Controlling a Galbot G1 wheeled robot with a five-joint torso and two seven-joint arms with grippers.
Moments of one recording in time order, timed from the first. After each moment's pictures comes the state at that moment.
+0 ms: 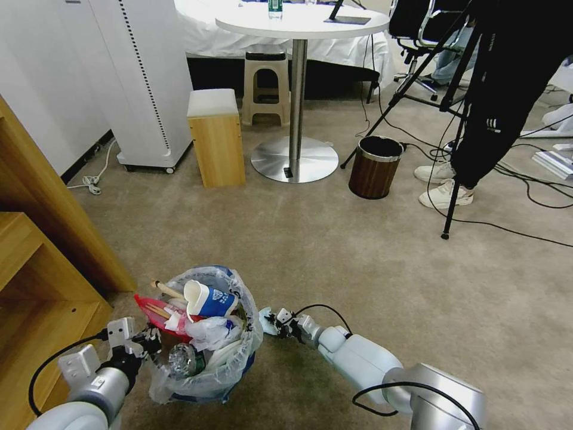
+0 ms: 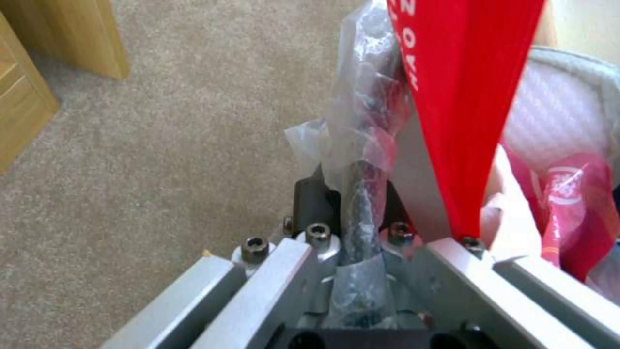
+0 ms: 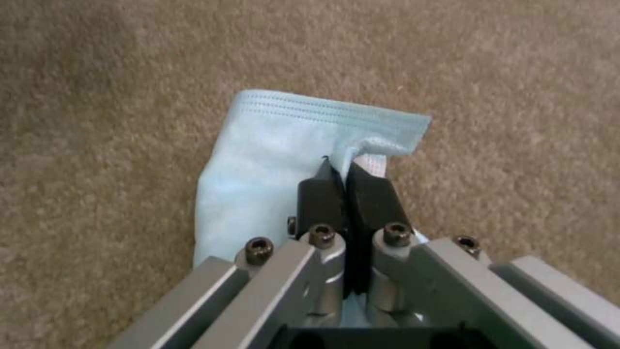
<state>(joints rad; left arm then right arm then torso) 1.76 -1.15 -0.75 -2.25 -0.85 0.48 -0.27 -0.50 1.49 -0.65 0.41 0.44 0.43 -0.30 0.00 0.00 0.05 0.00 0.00</state>
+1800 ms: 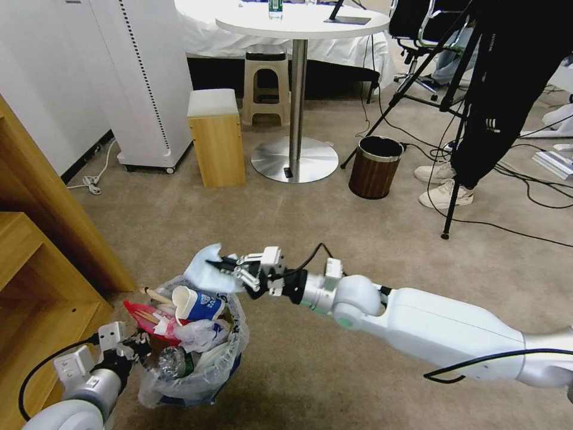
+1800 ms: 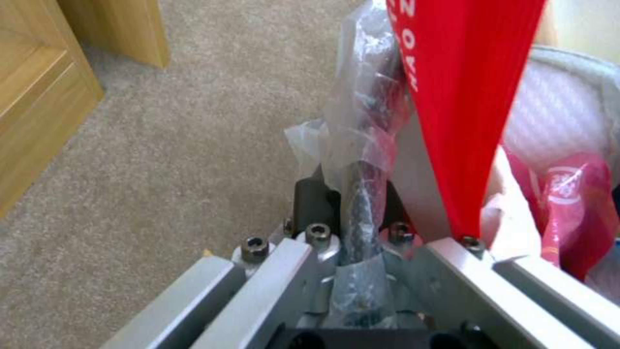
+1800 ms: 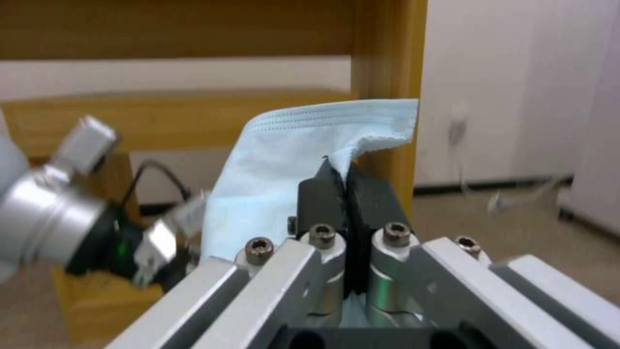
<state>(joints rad) 1.75 -1.14 -0.77 -2.20 -0.85 0.49 -0.29 -0.21 0.92 -0.94 1.73 0.98 0.36 -0.28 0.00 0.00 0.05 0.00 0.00</state>
